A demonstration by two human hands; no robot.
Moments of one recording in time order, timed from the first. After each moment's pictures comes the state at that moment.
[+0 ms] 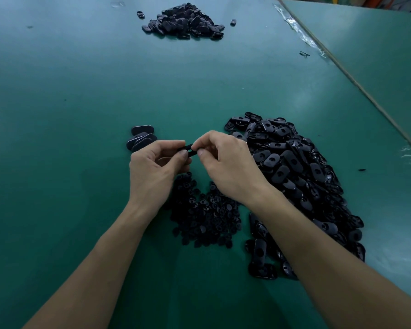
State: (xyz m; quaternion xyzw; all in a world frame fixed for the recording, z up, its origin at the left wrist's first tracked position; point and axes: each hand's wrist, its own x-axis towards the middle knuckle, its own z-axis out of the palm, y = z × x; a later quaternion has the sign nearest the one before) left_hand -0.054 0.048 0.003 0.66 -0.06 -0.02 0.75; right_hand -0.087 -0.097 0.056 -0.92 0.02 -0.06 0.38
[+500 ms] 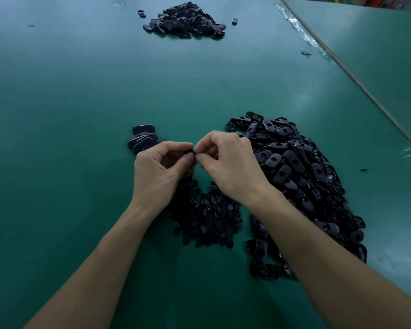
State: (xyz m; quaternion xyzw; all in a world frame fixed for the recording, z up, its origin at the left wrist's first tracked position) left_hand -0.057 0.047 0.005 0.68 -0.10 -0.03 0.73; right_hand -0.086 -0.095 0.055 -0.92 0.04 -0.07 0.39
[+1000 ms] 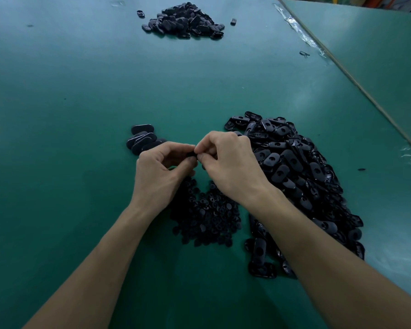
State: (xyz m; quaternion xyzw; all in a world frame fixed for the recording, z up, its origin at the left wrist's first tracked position) left_hand -0.058 0.050 0.005 0.72 -0.15 -0.02 0.68; right_hand -0.090 -0.094 0.061 -0.93 0.05 -0.06 0.35
